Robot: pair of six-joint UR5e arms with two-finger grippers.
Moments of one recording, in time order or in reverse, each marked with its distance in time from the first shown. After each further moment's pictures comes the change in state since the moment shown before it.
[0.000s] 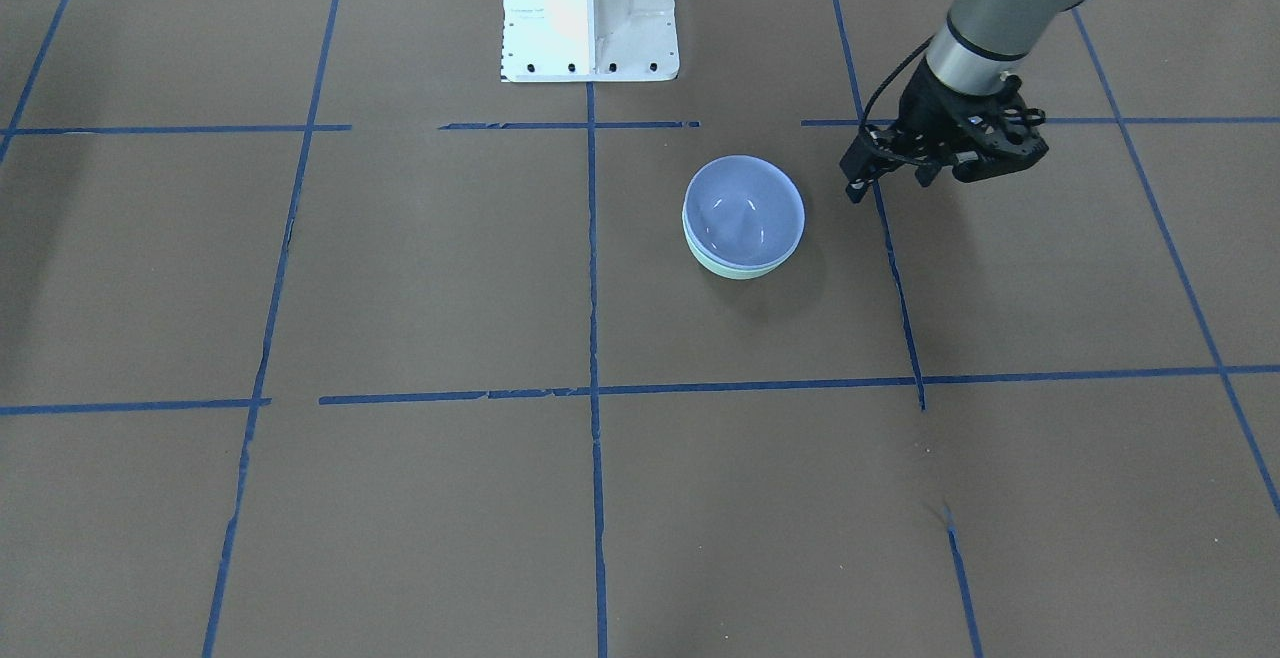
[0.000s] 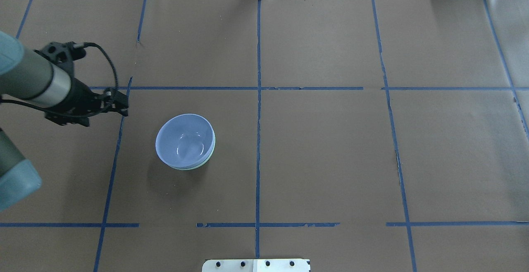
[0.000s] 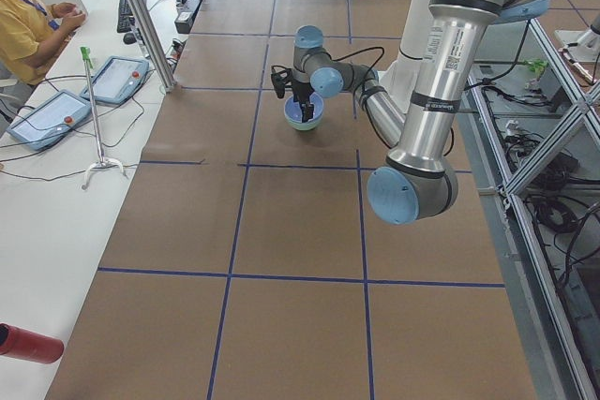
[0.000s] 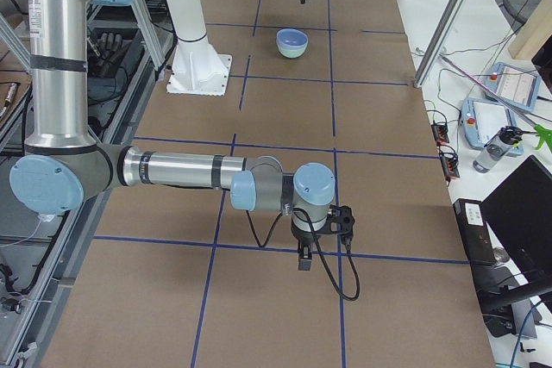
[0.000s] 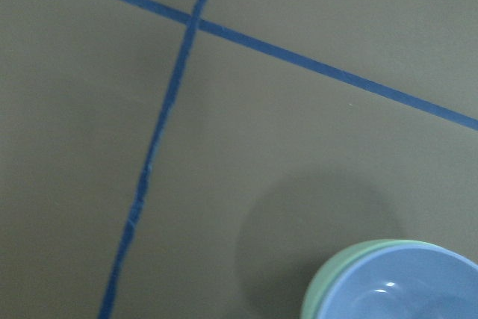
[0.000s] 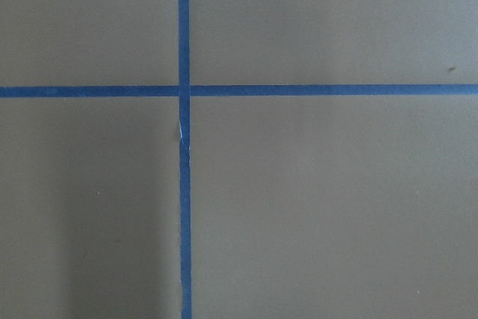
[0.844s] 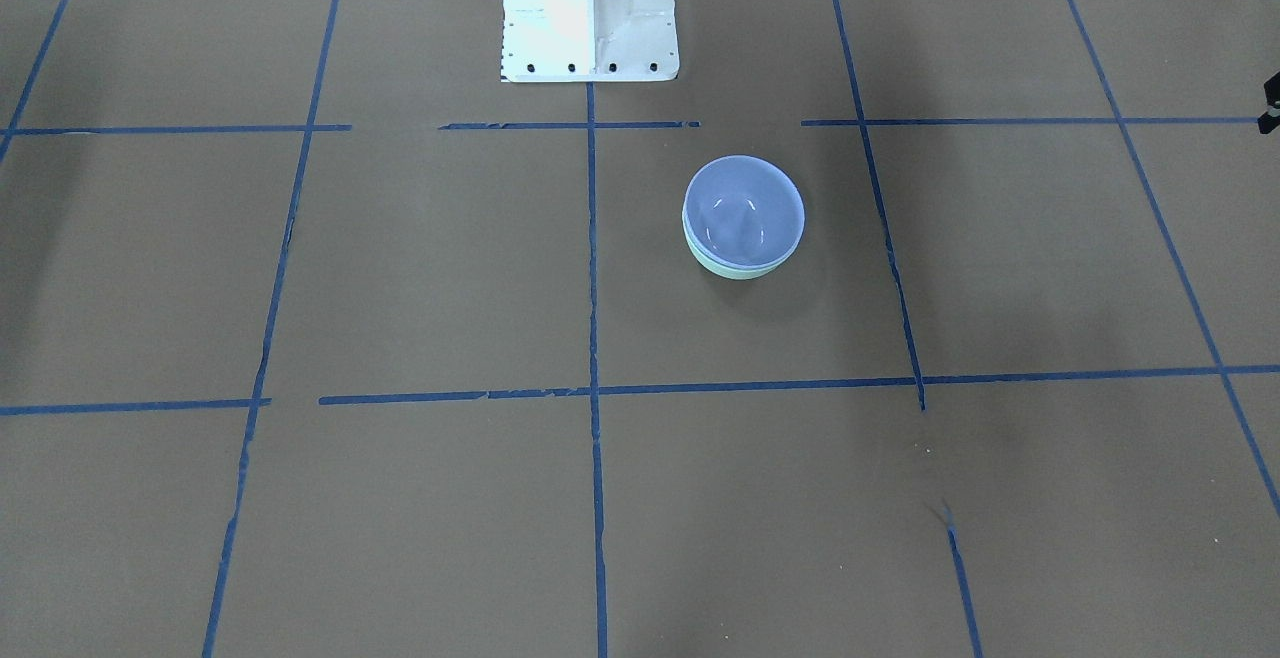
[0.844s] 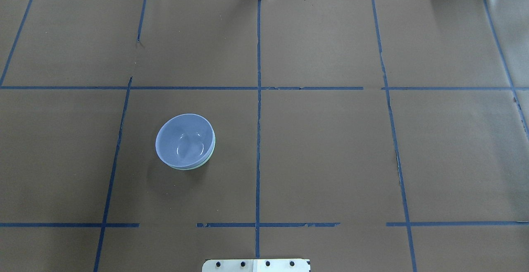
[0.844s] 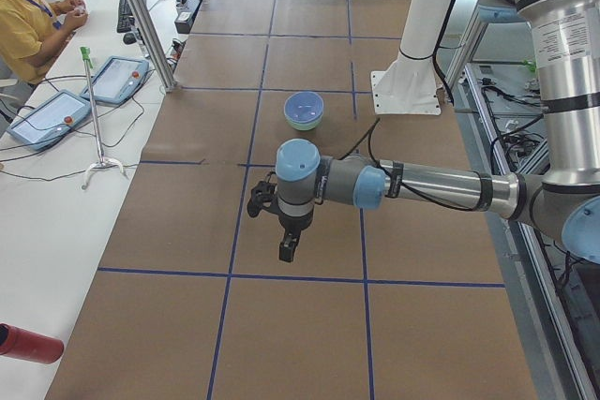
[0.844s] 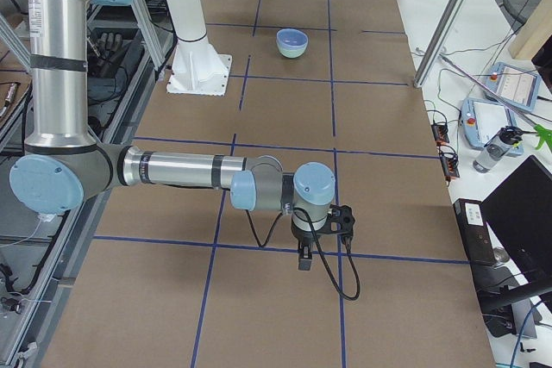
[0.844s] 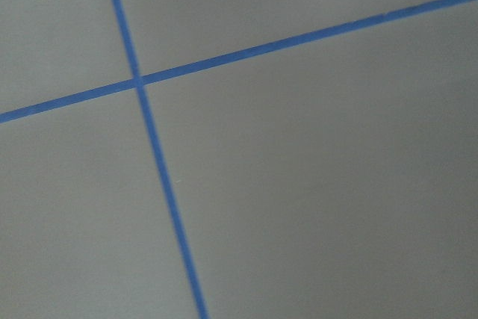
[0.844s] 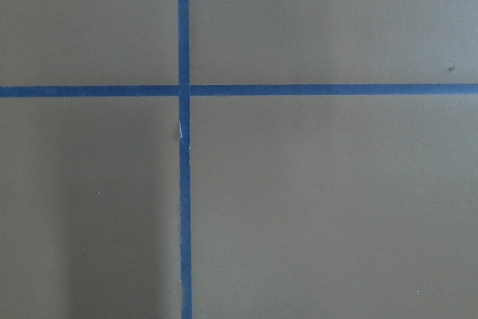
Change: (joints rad) left arm -0.584 0.363 0.174 0.011 -0.130 1.137; right arm 0.000 0.000 0.000 0.000 0.000 0.000
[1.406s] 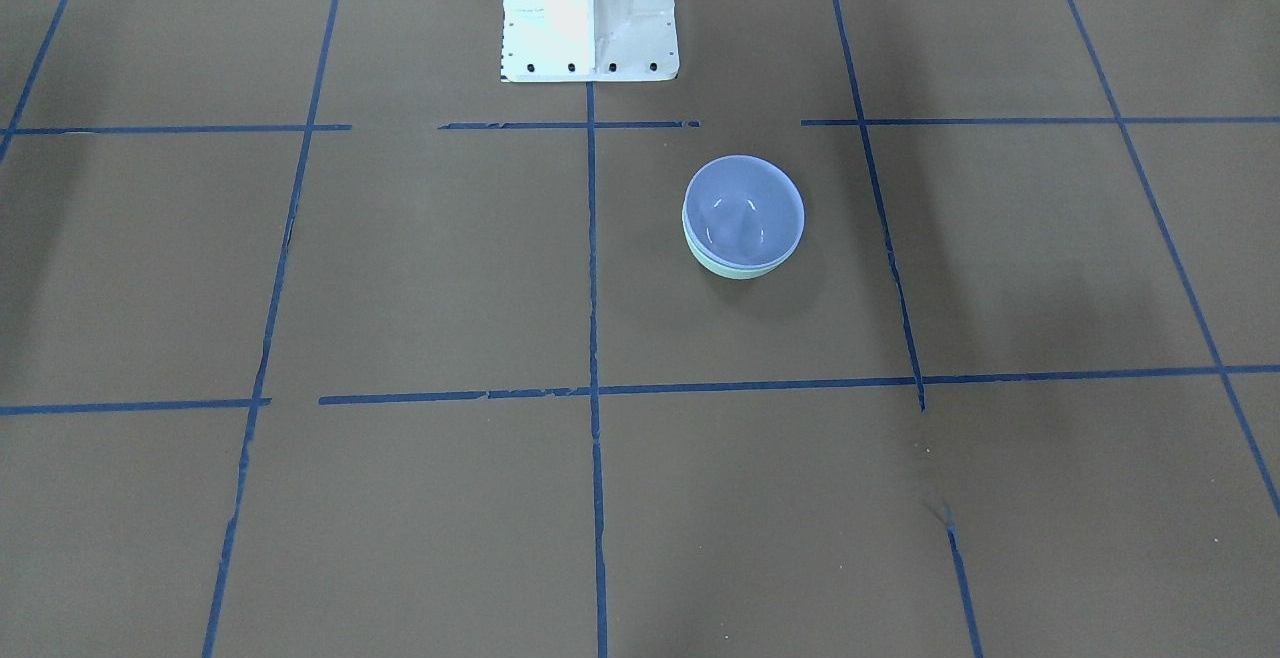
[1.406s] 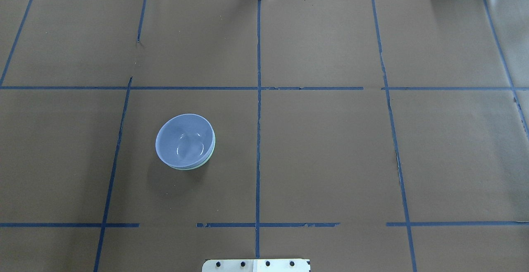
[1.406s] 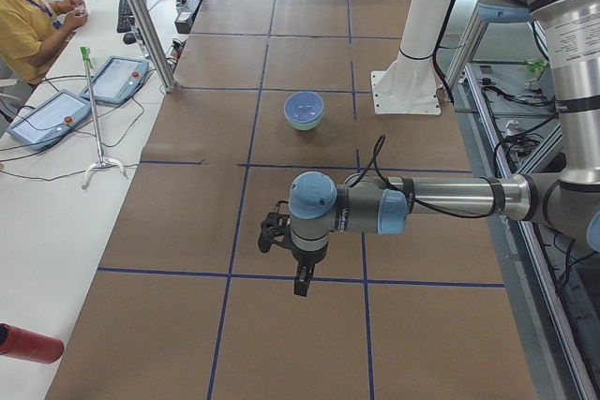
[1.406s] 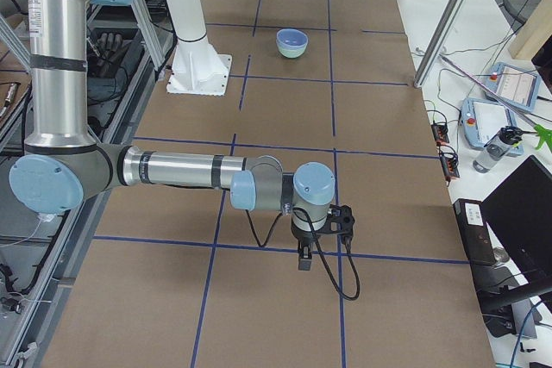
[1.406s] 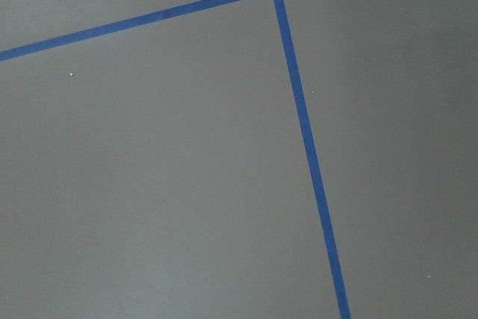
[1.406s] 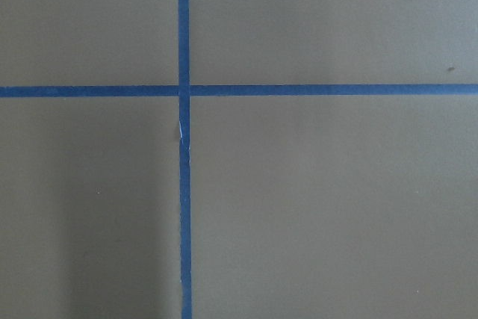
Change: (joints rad) left arm -0.063 0.025 0.040 0.015 -0.014 0.049; right arm 0.000 0.000 0.000 0.000 0.000 0.000
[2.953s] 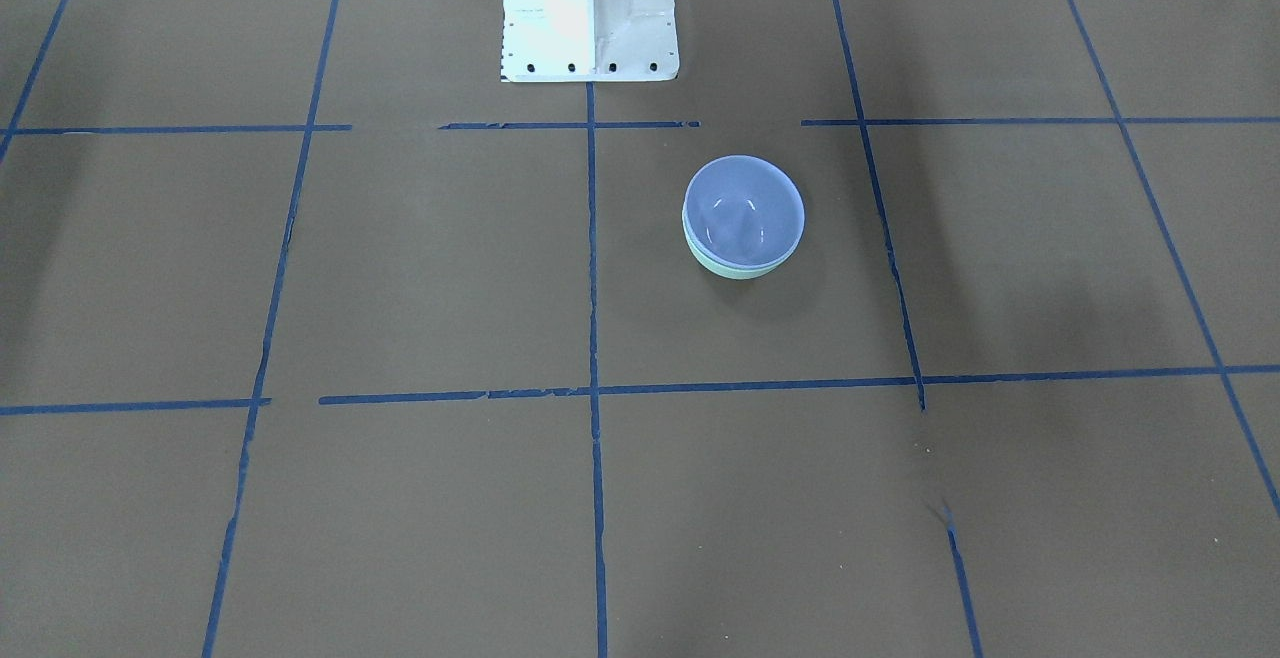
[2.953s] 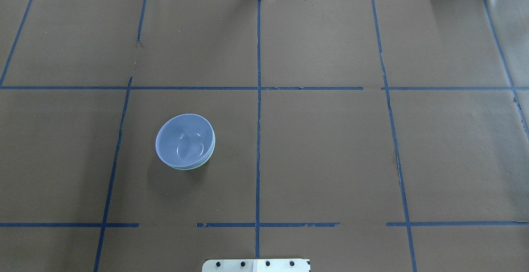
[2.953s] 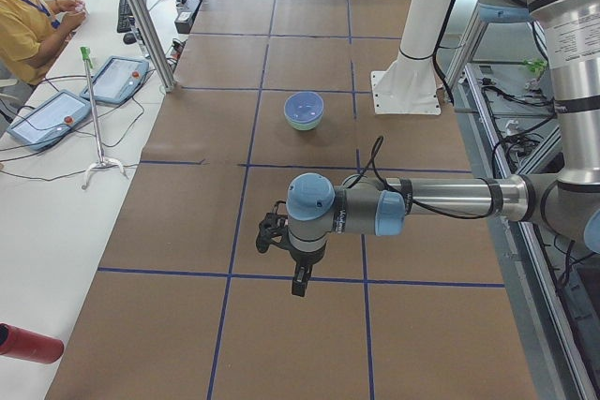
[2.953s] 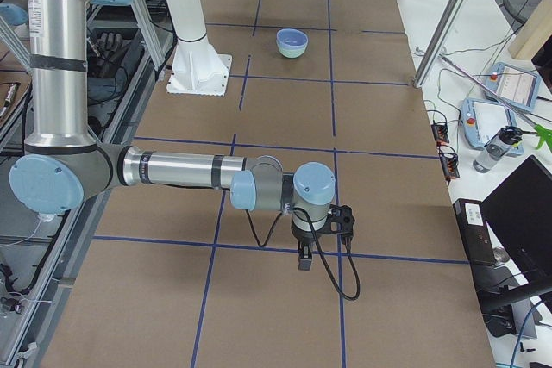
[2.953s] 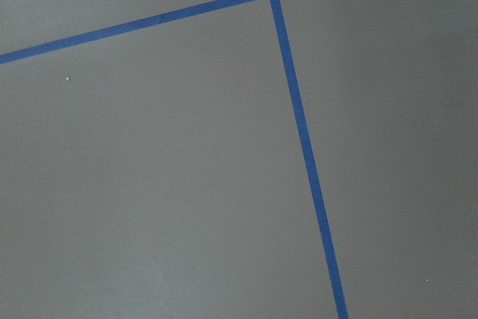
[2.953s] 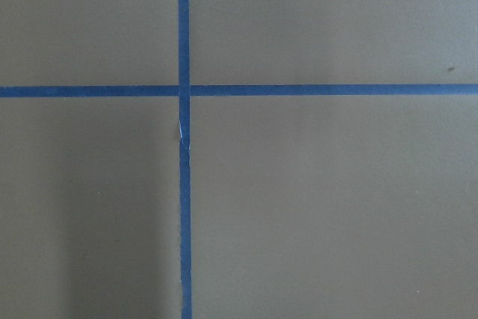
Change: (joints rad) left arm 0.000 -0.009 0.006 -0.007 -0.005 0.004; right arm 0.000 0.000 0.000 0.000 0.000 0.000
